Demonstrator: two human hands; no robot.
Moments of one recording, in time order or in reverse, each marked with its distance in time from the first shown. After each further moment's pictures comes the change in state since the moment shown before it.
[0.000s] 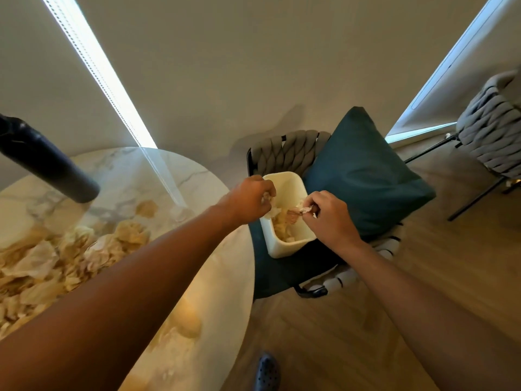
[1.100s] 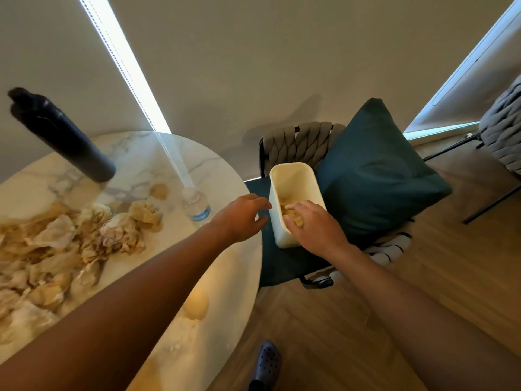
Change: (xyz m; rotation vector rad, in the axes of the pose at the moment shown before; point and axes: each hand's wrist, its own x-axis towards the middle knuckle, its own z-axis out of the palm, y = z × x) left_hand -0.053 -0.018 0.035 0.022 -0.062 -0.103; right_hand -0.026 -0.019 0.033 -0.070 -0.229 -0.042
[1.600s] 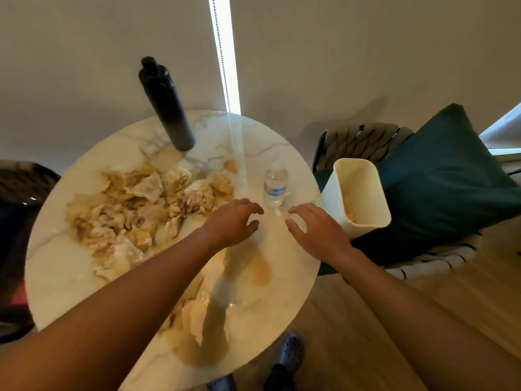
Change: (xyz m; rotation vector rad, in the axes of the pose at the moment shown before) left_hand -0.153 -0.123 -0.029 0.099 0.047 -0.151; right_hand -0.025 -0.127 0.083 0.016 -0.124 -0.129
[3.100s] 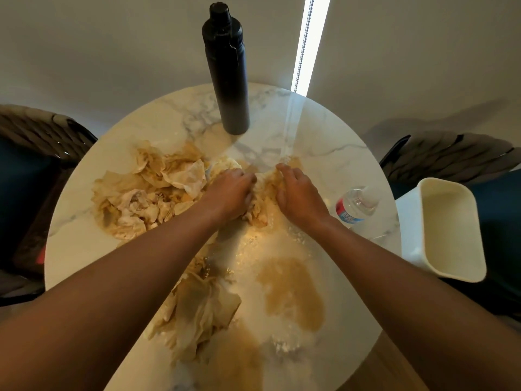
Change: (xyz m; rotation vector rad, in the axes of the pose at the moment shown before) left_hand 0.037 -0.163 -0.013 0.045 0.195 -0.224; right_hand 0.180 -0.104 0.118 0.031 -0.043 -0.207
